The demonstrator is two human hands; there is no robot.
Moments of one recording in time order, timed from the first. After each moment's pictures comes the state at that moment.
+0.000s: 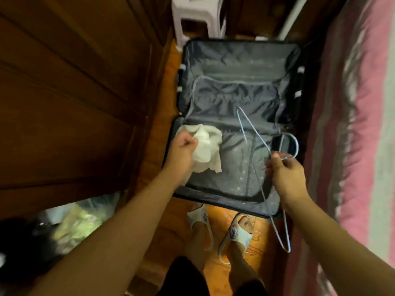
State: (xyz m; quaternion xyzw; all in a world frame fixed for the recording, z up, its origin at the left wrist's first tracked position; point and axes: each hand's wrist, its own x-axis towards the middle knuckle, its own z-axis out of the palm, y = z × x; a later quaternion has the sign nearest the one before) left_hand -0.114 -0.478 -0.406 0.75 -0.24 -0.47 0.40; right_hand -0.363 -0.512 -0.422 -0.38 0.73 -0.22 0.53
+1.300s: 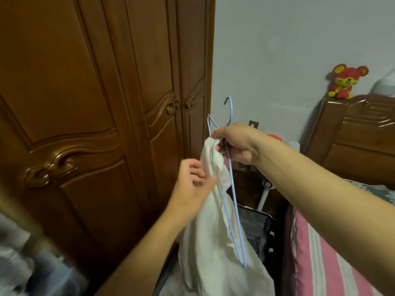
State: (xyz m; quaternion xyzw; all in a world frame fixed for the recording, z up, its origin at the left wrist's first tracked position) left_hand -0.215 -0.384 0.064 0.61 -0.43 -0.23 0.62; right_hand -0.291 -0.523 0.175 -0.62 0.38 -0.19 0.66
